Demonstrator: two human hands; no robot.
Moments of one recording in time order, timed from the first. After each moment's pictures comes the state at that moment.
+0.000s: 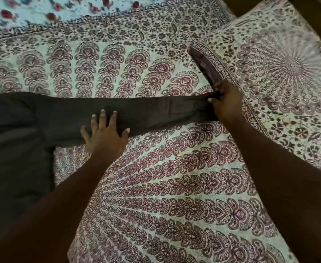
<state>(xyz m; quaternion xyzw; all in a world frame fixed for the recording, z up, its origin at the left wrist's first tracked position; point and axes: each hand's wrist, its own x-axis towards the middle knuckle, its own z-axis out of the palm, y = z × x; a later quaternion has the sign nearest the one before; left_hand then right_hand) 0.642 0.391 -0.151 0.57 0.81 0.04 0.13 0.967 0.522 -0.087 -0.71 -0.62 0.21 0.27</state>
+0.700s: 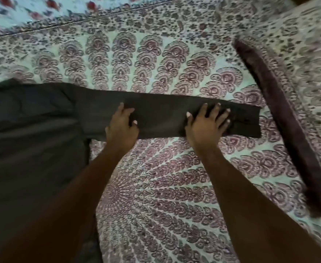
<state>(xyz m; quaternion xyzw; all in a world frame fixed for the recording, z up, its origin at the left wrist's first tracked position) 0.586 0.396 -0.142 0.48 0.81 0.20 0.27 0.808 0.459 -0.162 -0.74 -0.65 0.14 0.03</state>
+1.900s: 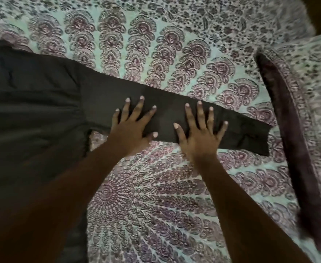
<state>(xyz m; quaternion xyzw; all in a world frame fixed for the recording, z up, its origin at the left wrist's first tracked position) 0.558 0.393 -0.177 0.65 0.73 0.01 0.23 0.782 0.449 -0.190 -0.61 -0.79 0.03 0.00</state>
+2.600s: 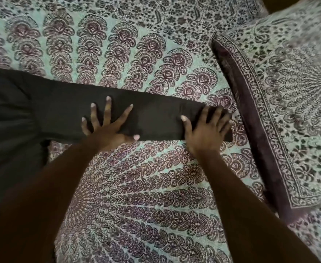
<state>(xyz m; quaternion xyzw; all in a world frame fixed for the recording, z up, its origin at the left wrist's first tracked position) 0.606 0.424 -0.157 0.56 0.74 -0.07 0.37 0.888 0.478 -0.165 -0.74 -0.66 0.09 -0.03</state>
